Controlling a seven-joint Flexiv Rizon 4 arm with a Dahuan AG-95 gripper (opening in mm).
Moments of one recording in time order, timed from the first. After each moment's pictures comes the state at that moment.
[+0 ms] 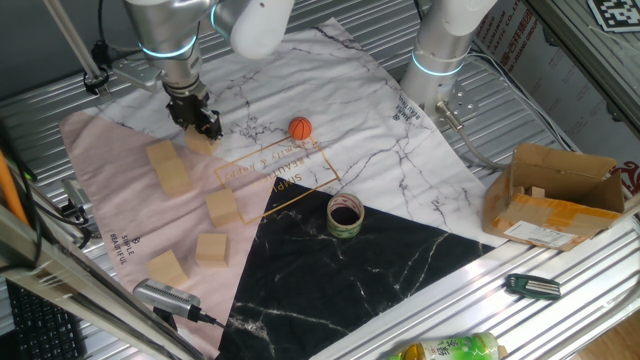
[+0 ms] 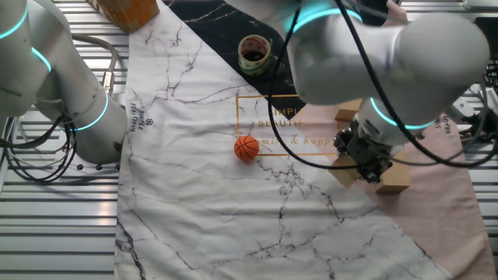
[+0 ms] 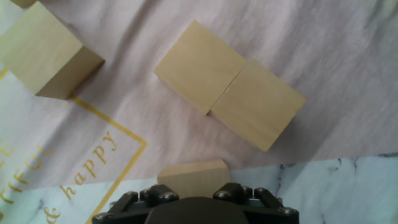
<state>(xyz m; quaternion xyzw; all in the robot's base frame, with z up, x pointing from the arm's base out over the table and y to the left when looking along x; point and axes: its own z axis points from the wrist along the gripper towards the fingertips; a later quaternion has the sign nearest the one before) 0.583 -0.099 0.087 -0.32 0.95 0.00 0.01</state>
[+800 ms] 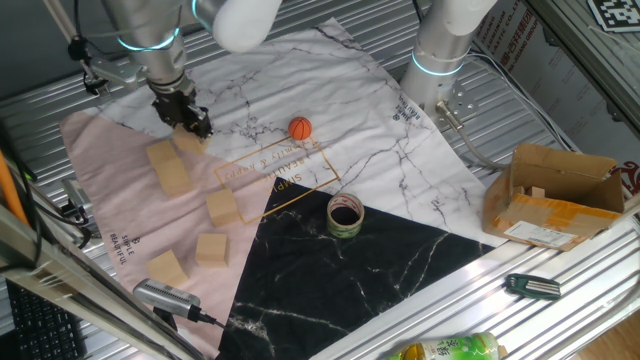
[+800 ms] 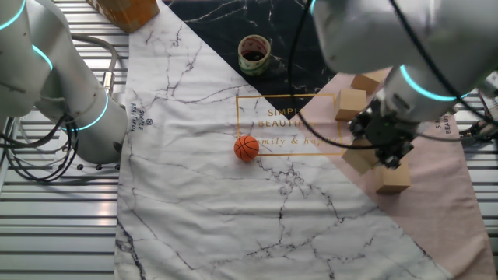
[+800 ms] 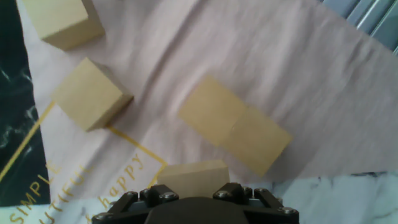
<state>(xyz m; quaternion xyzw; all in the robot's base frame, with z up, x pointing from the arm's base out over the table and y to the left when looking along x) 0.616 -0.081 0.126 -0.33 0.95 0.00 0.00</state>
